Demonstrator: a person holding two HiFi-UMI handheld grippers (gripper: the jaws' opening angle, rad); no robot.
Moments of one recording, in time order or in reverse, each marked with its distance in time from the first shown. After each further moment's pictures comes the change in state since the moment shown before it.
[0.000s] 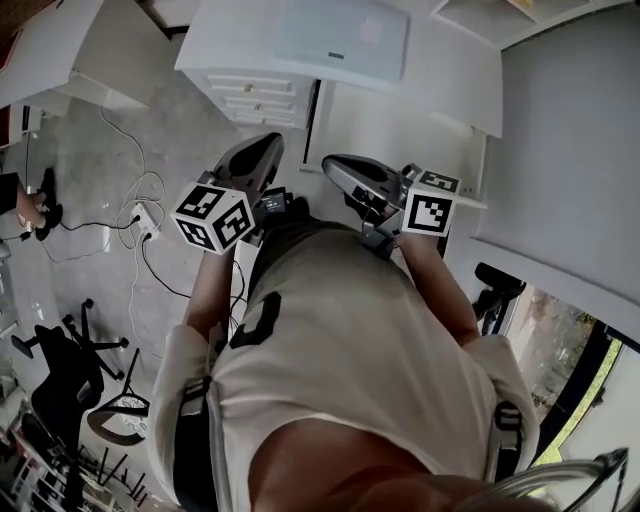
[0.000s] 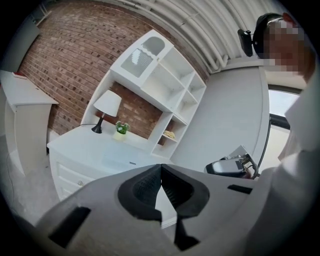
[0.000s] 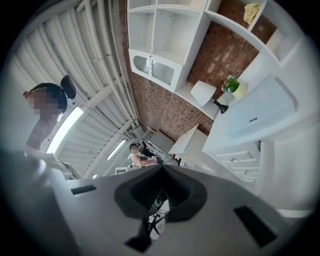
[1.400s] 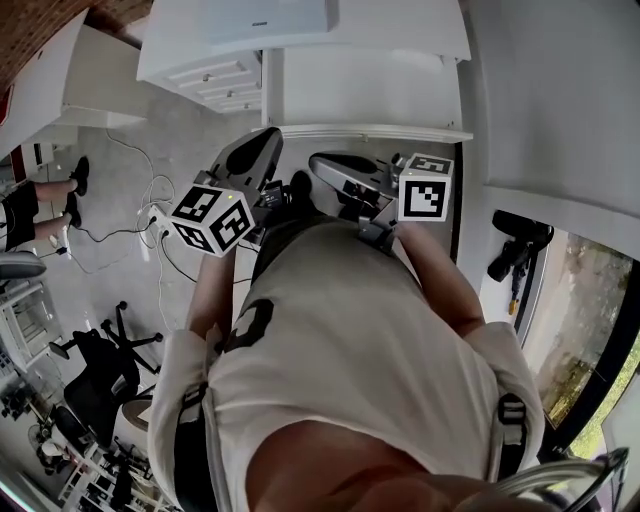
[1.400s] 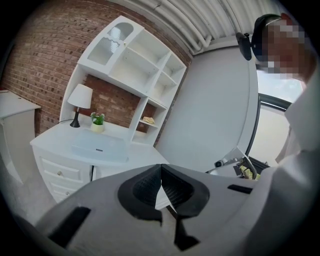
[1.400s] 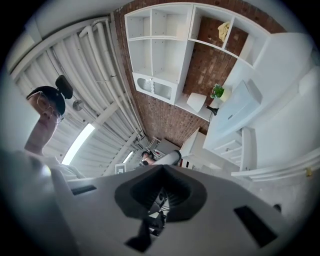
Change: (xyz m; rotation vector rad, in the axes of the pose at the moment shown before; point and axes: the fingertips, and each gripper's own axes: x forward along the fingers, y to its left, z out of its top) left arm 0.037 -0.162 -0.064 0.121 0.141 -0.049; right arm -0.154 0.021 -0.052 0.115 -0.107 0.080
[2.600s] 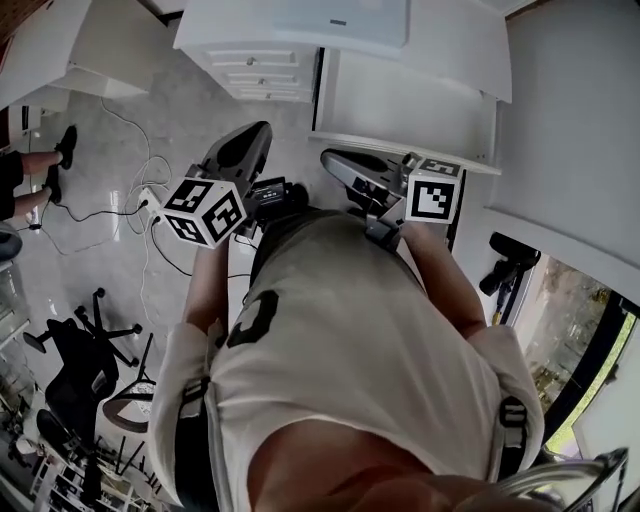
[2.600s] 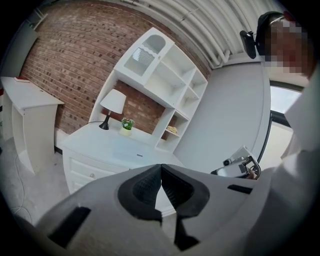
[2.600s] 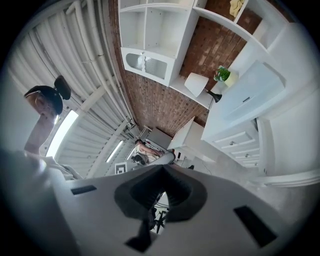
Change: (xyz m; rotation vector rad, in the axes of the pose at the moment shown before) left arm -0.099 0.179 0.017 -0.123 -0.075 0.090; right arm 0.166 -0.018 -0.013 -0.014 0.135 -0.111
